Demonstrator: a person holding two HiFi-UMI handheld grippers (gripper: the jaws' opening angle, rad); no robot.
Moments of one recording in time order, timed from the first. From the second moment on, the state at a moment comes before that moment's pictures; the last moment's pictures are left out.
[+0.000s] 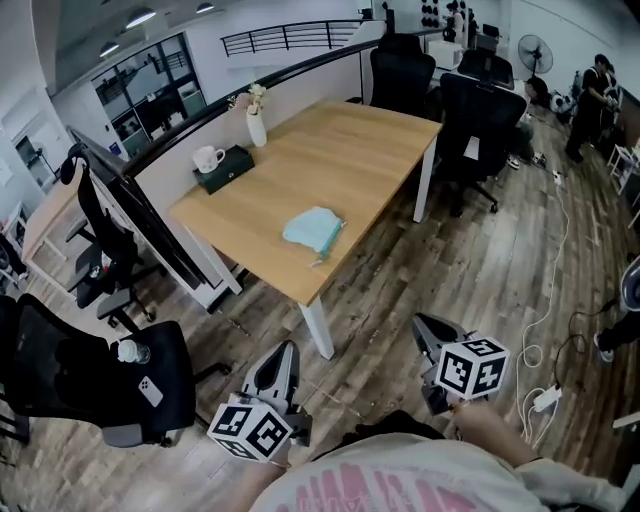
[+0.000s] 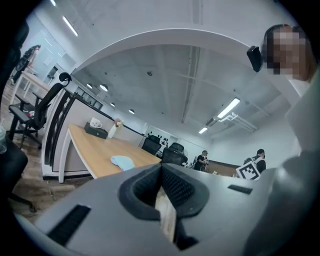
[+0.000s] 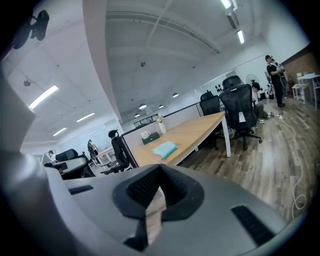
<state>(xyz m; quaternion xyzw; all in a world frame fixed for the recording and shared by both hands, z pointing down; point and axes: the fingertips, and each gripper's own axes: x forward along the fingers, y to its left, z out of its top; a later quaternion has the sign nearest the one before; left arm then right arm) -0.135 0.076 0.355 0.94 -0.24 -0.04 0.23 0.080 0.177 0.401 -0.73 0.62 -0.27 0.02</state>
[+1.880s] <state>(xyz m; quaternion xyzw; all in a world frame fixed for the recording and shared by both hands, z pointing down) -0.066 -0.119 0.420 0.78 -0.56 -0.04 0.27 0.207 -0.235 0.559 -0.30 0.82 -0.39 -0.28</state>
